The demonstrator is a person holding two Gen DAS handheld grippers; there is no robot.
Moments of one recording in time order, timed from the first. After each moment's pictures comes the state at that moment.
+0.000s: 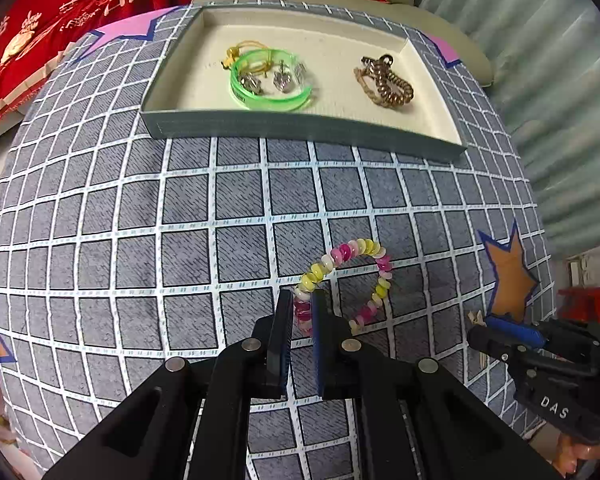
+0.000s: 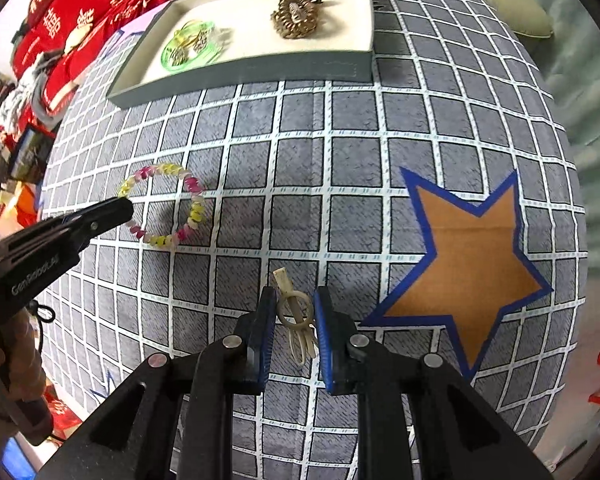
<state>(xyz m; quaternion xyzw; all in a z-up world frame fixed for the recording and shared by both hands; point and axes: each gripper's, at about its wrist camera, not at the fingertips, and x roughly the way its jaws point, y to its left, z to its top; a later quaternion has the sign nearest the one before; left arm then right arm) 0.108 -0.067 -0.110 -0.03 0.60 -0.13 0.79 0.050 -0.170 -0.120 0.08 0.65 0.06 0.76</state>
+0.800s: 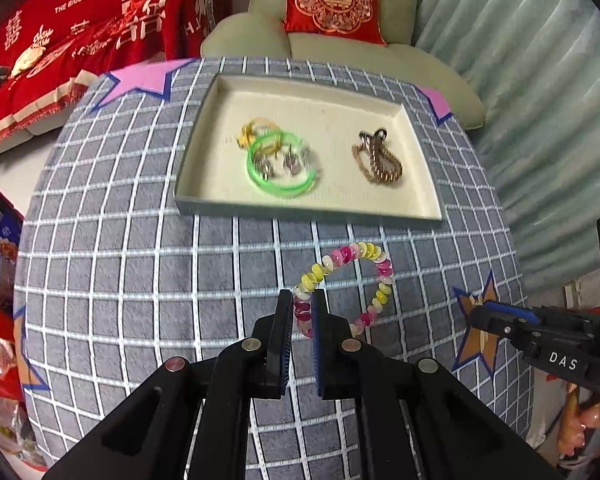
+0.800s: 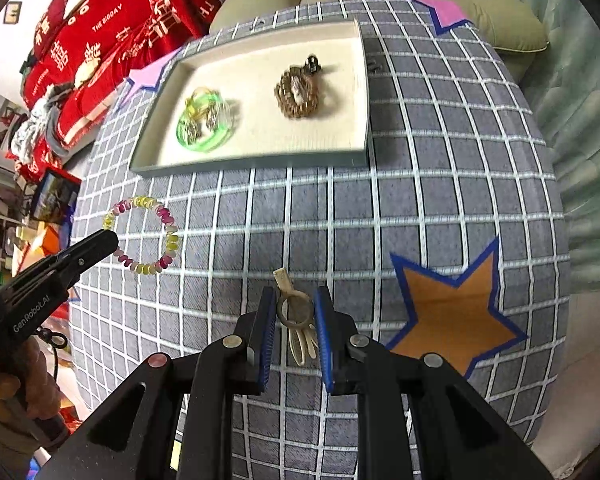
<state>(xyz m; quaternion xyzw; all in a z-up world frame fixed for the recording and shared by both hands) 0.126 -0.035 -0.043 -0.05 0.55 -0.13 0.82 0.092 -0.244 -0.056 0.12 0.61 0.08 0.78</state>
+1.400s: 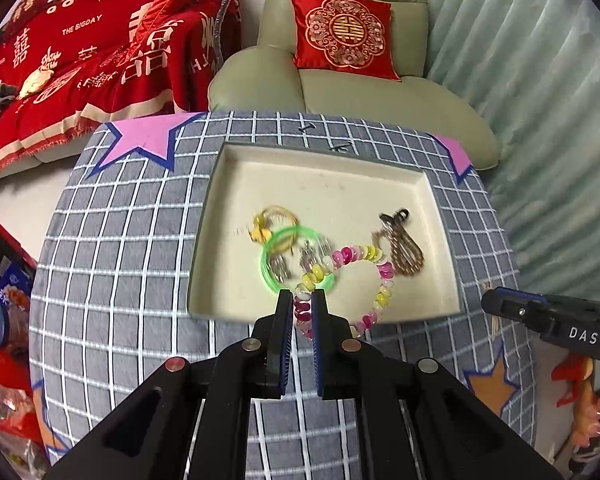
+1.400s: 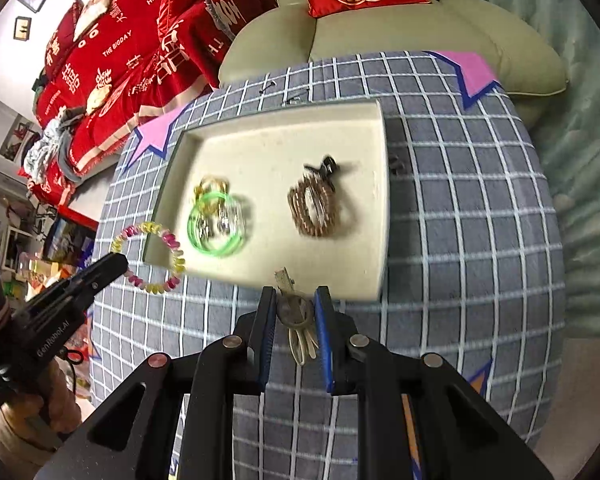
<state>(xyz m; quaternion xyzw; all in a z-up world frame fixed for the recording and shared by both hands) 0.206 -0.032 -0.028 -0.05 0.51 -0.10 0.85 0.196 -0.251 -0.035 0.13 0.58 0.10 0.80</state>
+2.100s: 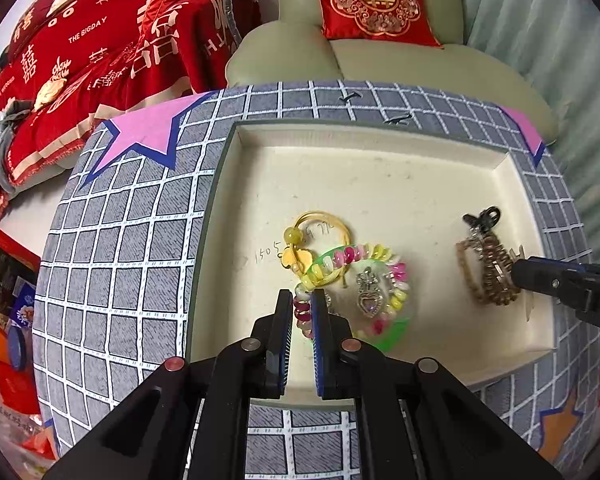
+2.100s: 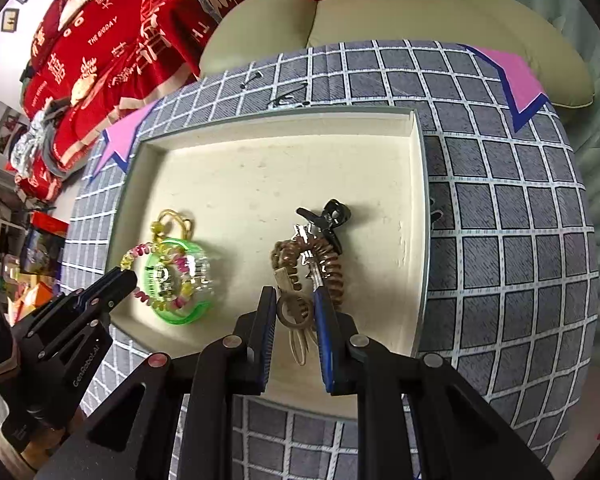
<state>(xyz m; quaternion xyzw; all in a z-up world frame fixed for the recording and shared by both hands) 0.268 -0.045 -0.099 0.03 0.54 -0.04 0.84 0.269 -0.235 -0.095 0.11 0.60 0.09 0.78</state>
